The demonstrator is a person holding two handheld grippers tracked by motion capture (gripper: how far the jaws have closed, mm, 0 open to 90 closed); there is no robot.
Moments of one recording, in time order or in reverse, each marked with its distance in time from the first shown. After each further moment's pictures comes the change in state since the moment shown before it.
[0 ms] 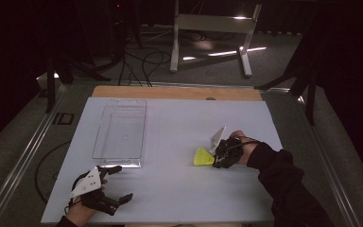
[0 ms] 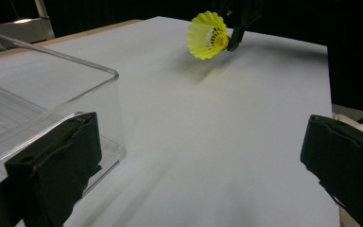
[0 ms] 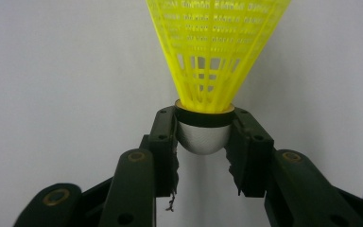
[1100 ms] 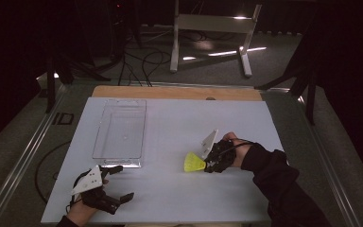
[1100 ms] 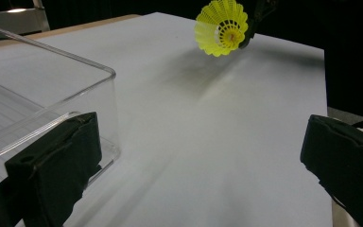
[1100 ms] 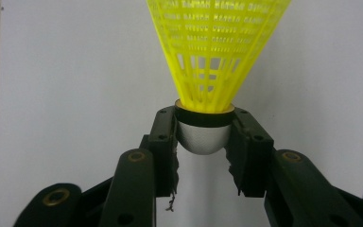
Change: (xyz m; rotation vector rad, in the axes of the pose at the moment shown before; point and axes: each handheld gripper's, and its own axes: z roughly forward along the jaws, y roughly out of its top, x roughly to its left) left arm 0.001 0.003 0.004 0.013 -0.016 -0.037; right arm 0.020 0.031 -0.009 -0.047 0.053 -0.101
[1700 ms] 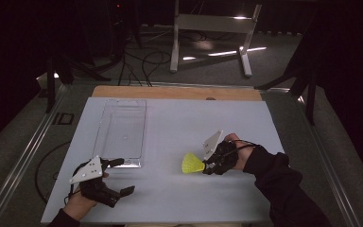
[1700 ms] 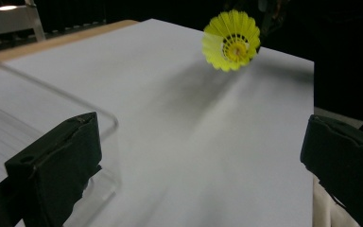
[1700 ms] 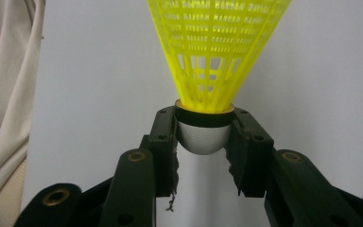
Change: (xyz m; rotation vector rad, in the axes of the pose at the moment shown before) left arm 0.004 0.049 -0.005 0.027 -0.017 0.002; right arm 0.014 0.004 -0.015 -0.086 -0.002 -0.023
